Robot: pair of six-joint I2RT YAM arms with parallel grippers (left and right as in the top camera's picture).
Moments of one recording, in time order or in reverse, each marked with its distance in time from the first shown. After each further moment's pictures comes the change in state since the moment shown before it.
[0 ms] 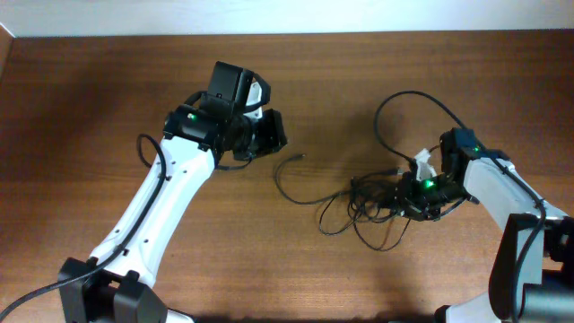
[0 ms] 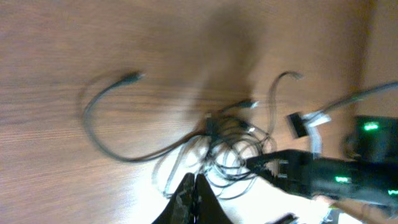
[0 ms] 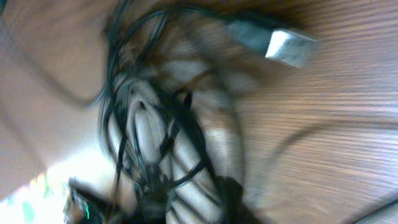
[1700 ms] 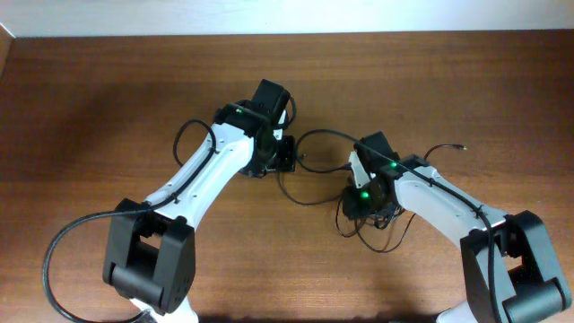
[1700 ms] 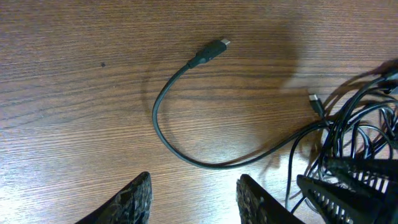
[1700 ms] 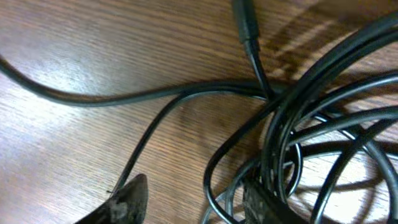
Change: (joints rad) left arm -0.100 0.226 -0.001 -0.066 -0.236 0.136; right arm 0.469 0.003 -0.003 0.210 0.420 0.022
